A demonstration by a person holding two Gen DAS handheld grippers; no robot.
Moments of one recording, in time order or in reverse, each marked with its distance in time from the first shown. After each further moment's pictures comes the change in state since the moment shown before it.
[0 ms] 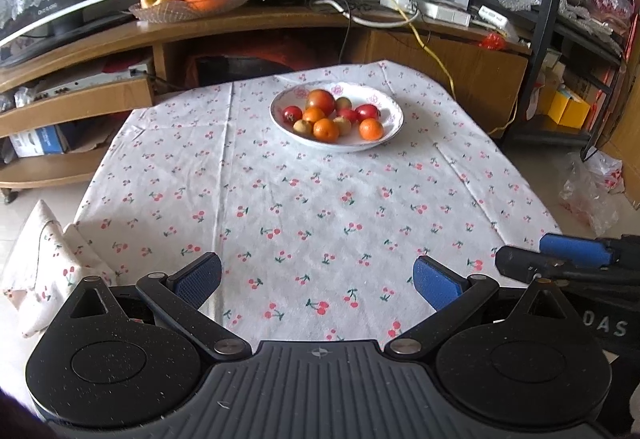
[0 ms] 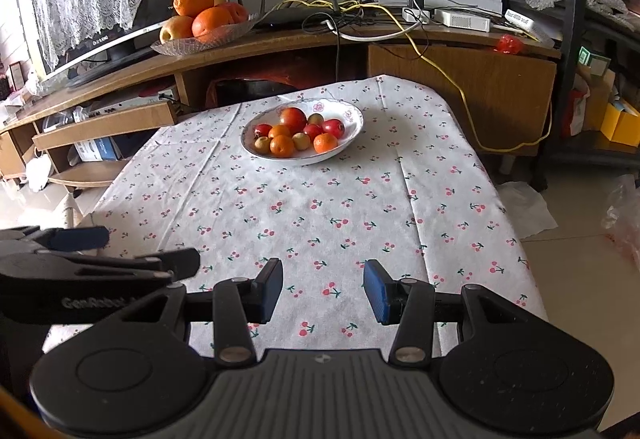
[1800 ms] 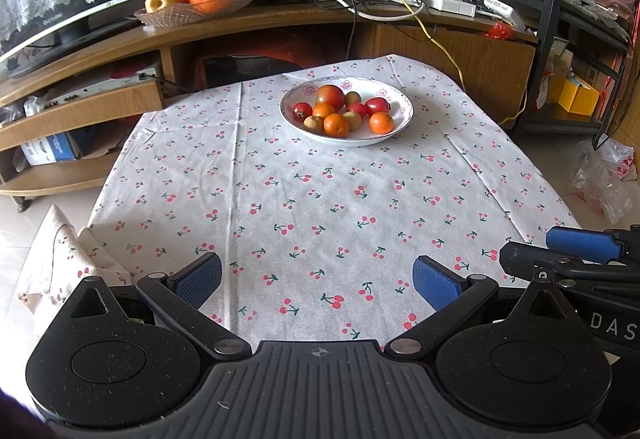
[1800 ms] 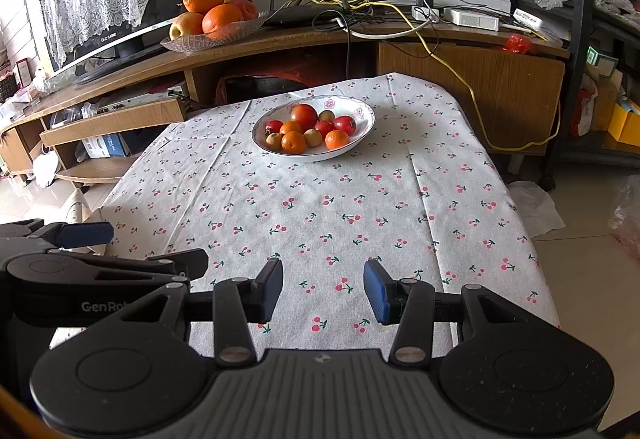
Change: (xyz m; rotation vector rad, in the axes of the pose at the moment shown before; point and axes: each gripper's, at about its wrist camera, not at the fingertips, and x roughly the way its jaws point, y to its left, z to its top) left arm -0.001 0.000 -0.001 0.027 0.001 0.043; right arm 0.001 0.004 -0.004 -0.006 0.002 0.015
